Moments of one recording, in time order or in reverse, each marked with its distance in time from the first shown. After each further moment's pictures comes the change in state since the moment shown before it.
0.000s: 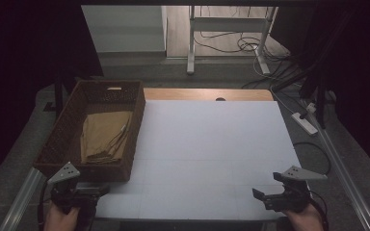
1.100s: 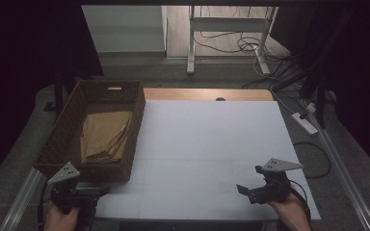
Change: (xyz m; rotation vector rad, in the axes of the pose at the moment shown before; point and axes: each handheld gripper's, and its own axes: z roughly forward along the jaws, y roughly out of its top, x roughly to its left) left arm 0.000 0.000 0.000 0.002 0.002 0.000; right arm 0.012 0.019 0.039 0.028 0.092 -0.091
